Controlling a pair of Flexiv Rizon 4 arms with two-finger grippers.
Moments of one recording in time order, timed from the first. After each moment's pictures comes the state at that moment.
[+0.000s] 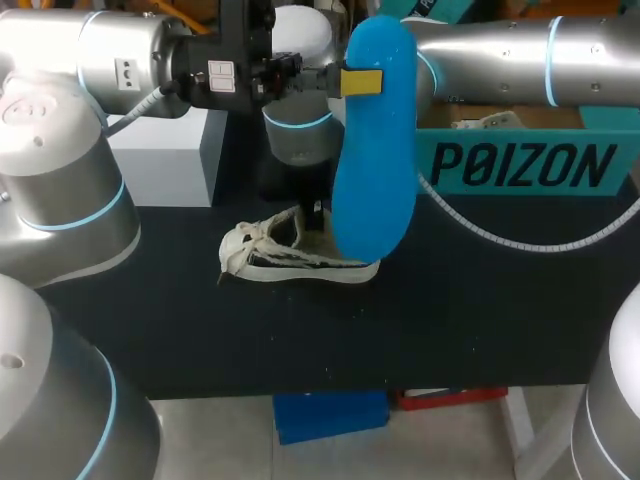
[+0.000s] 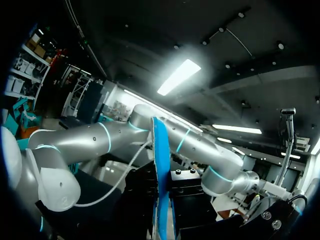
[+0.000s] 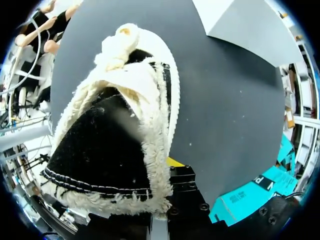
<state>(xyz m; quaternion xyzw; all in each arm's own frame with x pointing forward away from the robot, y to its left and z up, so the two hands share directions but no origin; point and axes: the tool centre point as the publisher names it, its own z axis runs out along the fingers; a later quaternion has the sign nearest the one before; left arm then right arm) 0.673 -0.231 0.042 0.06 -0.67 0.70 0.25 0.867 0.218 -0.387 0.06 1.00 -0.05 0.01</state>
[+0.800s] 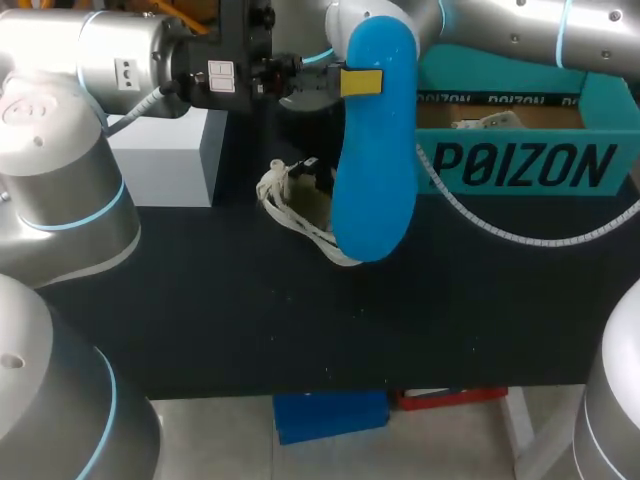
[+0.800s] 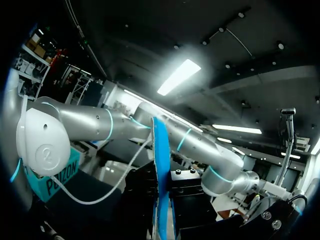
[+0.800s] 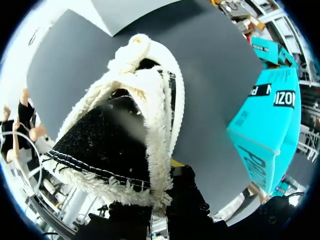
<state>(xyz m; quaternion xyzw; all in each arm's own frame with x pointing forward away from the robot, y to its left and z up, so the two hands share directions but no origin) 0.673 -0.231 0.042 0.07 -0.67 0.70 0.25 0.876 0.195 -0.326 0.43 0.90 -0.09 0.00</state>
